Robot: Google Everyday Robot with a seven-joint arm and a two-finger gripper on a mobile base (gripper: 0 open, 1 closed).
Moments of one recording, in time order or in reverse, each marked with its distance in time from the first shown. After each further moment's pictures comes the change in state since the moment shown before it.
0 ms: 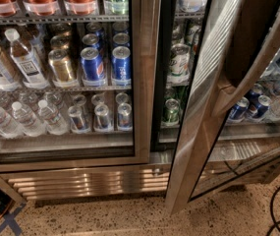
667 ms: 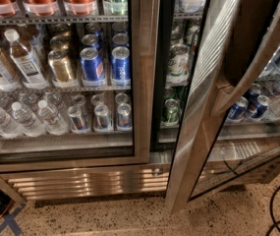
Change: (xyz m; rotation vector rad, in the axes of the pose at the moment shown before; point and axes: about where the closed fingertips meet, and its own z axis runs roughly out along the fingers) arm 0.000 0.000 0.000 0.000 0.000 0.000
